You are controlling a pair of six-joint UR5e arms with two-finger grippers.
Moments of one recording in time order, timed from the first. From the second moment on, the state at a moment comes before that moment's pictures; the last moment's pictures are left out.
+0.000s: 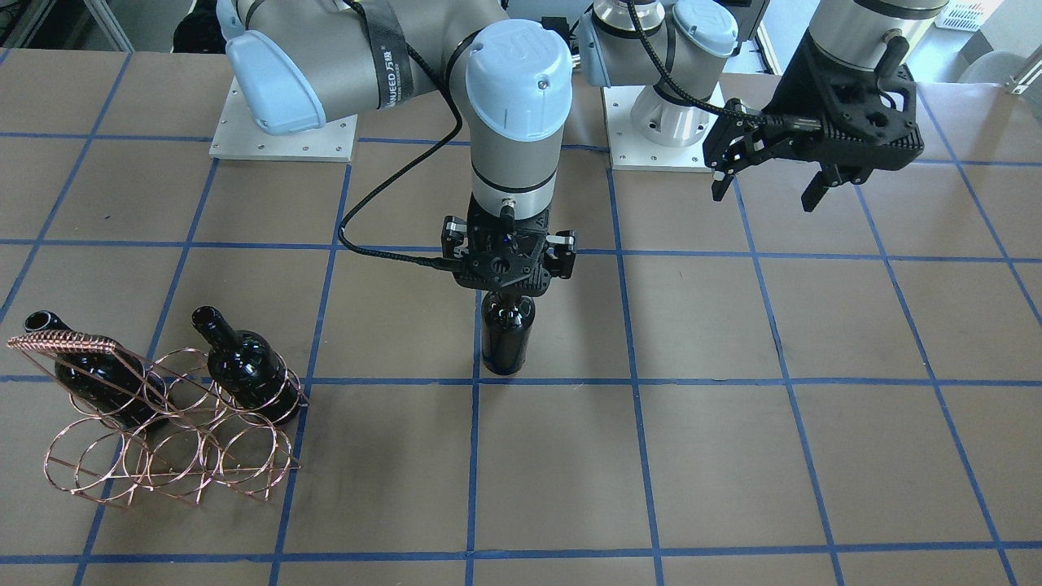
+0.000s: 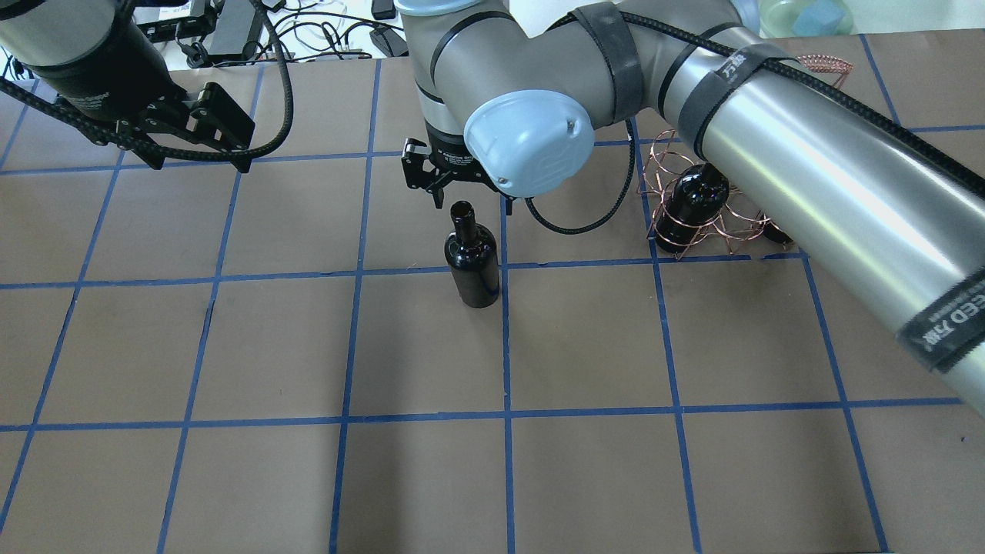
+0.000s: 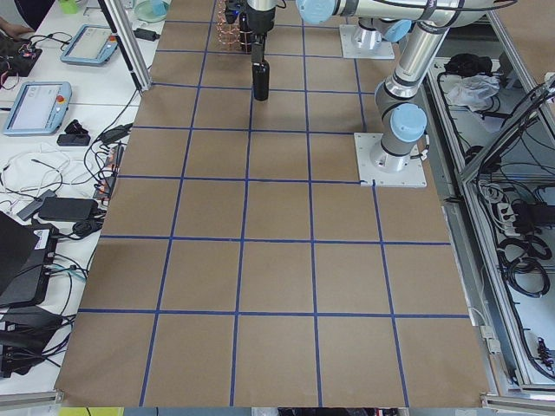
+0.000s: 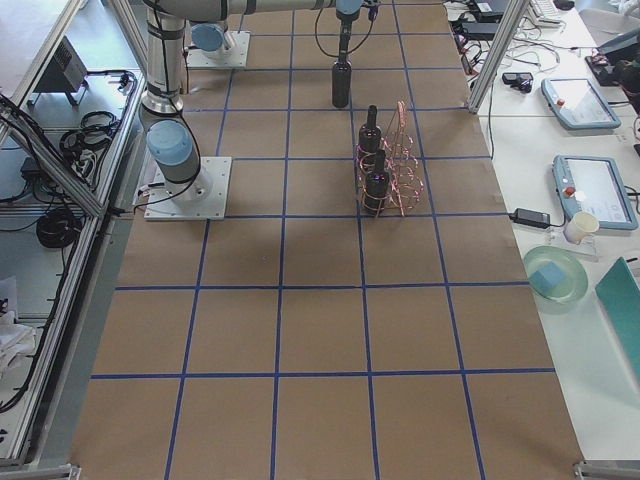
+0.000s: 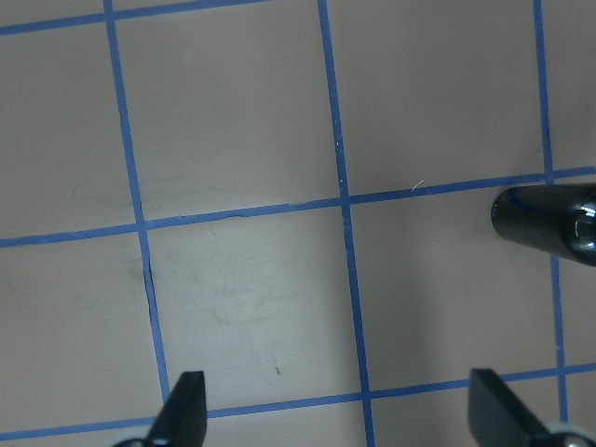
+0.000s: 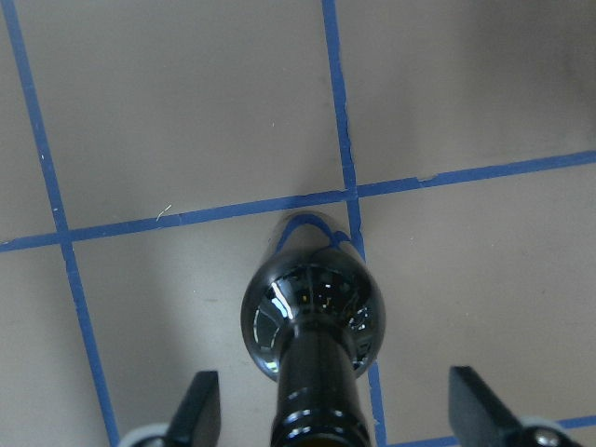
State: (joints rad) left arm -1.47 -1.53 -1.53 -1.59 1.56 0.20; right arm 2.04 -1.19 1.37 -1.73 -1.56 0.60
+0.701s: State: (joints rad) left arm -1.47 -1.53 -1.53 -1.59 1.51 0.20; right arm 2.05 -1.18 1.37 -1.74 -1.57 0.59
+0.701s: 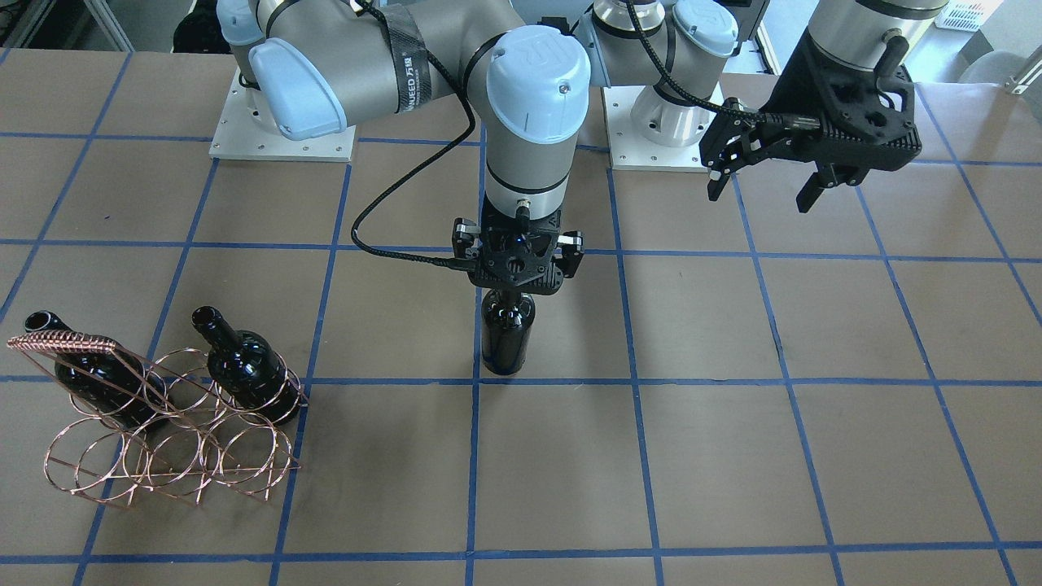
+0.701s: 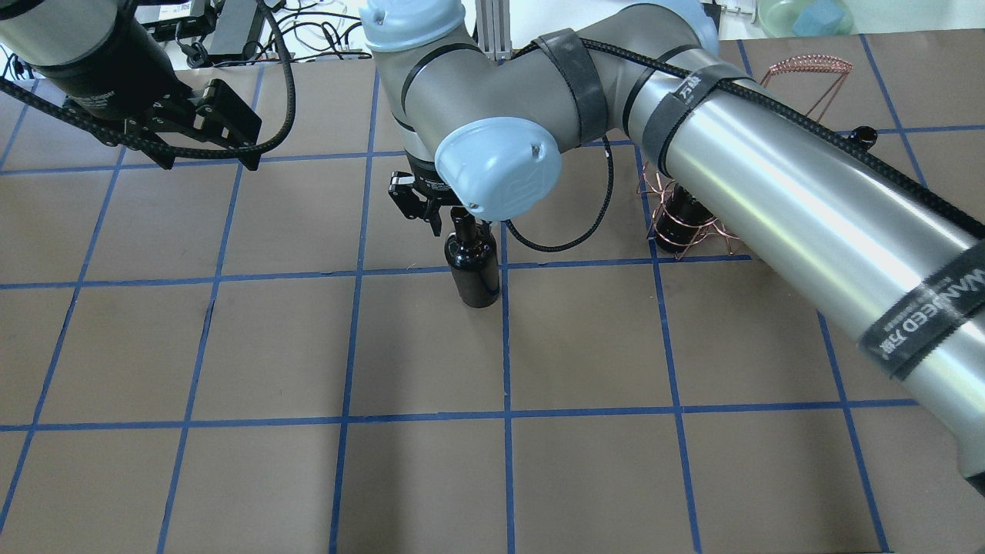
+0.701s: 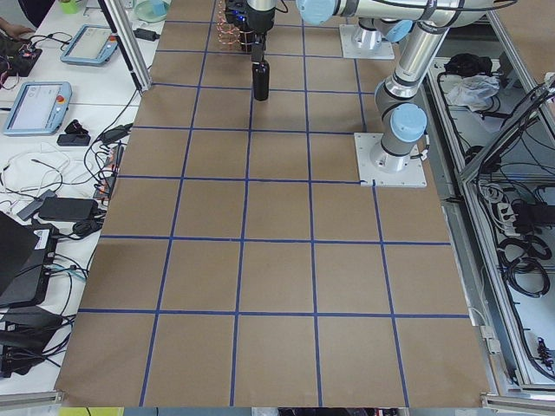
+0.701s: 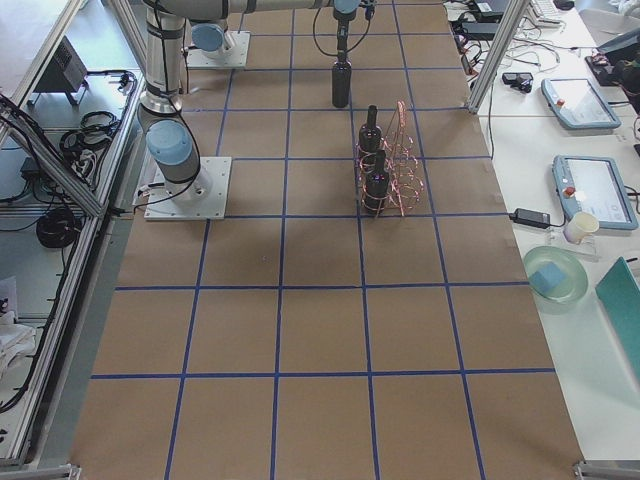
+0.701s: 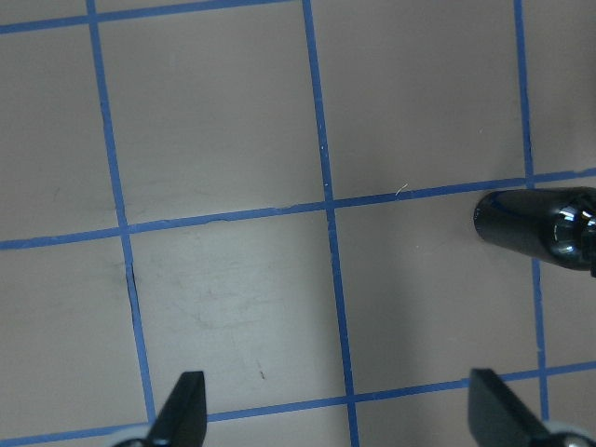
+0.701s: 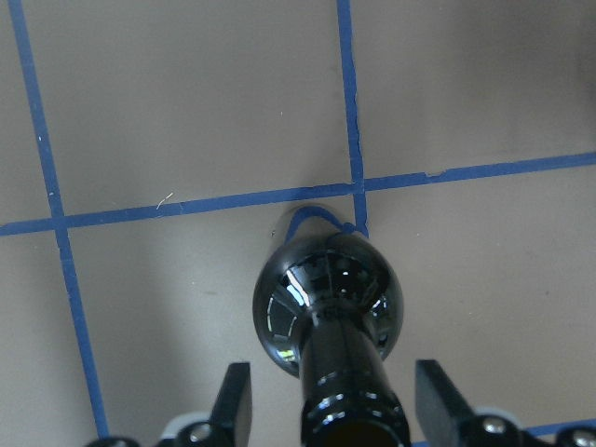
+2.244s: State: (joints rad) left arm -1.47 -1.53 -1.53 -1.59 1.51 0.20; right arm 1.66 -1.46 1.38 -1.42 -1.65 0.05
